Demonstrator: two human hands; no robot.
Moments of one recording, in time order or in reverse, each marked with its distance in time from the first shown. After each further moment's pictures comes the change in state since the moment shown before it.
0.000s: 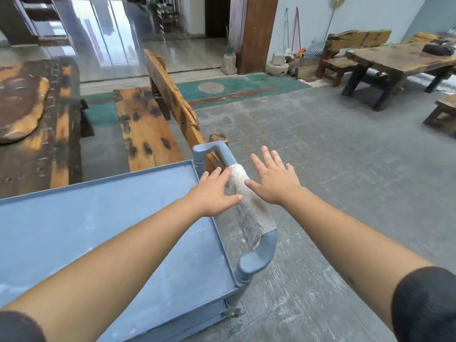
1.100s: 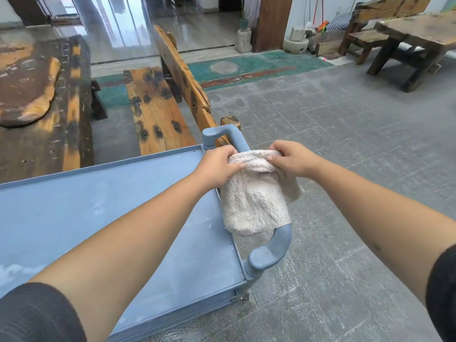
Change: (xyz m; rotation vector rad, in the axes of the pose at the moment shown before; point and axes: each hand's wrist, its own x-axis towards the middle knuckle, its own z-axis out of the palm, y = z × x) left_hand 0.037 -0.014 -0.007 -0.390 0.223 -0.005; right_hand 0.044 0.038 0.004 0.607 -0.088 -0.139
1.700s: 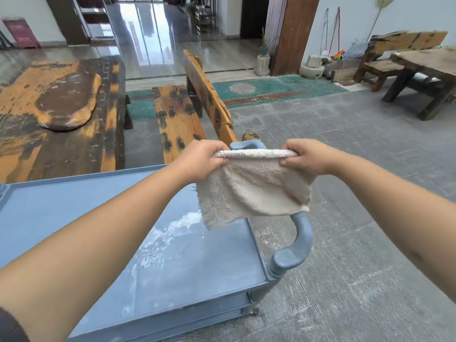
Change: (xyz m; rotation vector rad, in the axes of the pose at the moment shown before) left_hand -0.080 0.007 -0.132 0.209 0.024 0.067; right_hand -0.023 -0.103 -0.034 -0.240 -0.100 -0.105
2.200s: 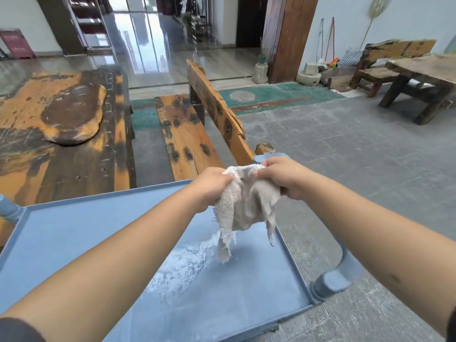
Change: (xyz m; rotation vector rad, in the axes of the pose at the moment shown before) left_hand -0.001 -0.087 -0.019 -0.728 -0.149 -0.470; right_hand 0.077 -0.138 0.076 0.914 -0.019 0.377
